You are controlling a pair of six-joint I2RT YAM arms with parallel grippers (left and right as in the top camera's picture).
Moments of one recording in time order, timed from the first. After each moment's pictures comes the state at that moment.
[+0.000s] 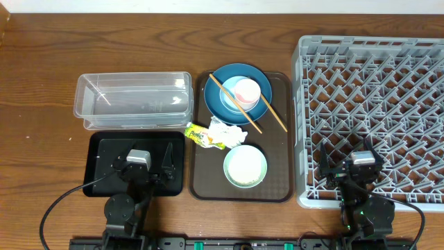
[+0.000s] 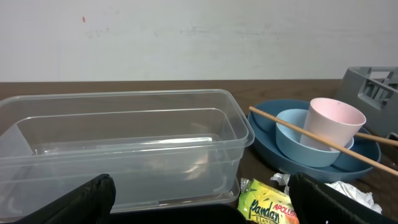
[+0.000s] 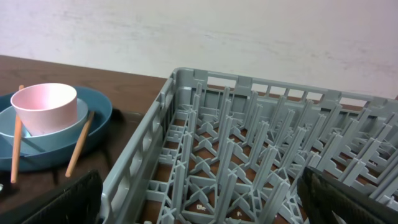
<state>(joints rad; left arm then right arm) -0.11 0.01 0.02 -0.11 0.05 -0.07 0.06 0.01 0.01 -0.07 -0.01 -0.09</state>
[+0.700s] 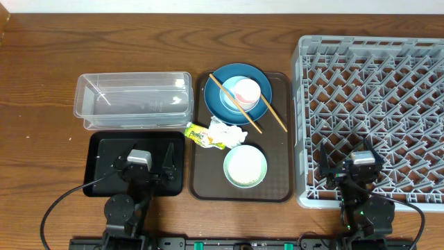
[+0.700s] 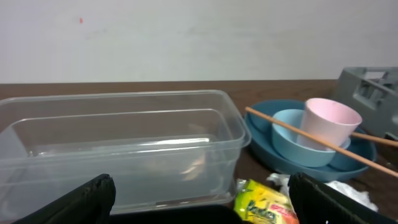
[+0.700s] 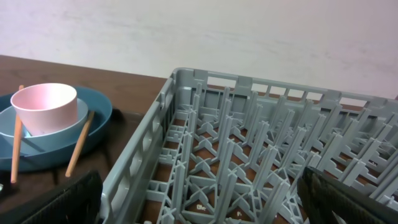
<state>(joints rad) -0.11 0.01 0.02 -0.09 0.09 -0.07 0.06 0.01 0.01 -0.07 -0.01 -0.09</state>
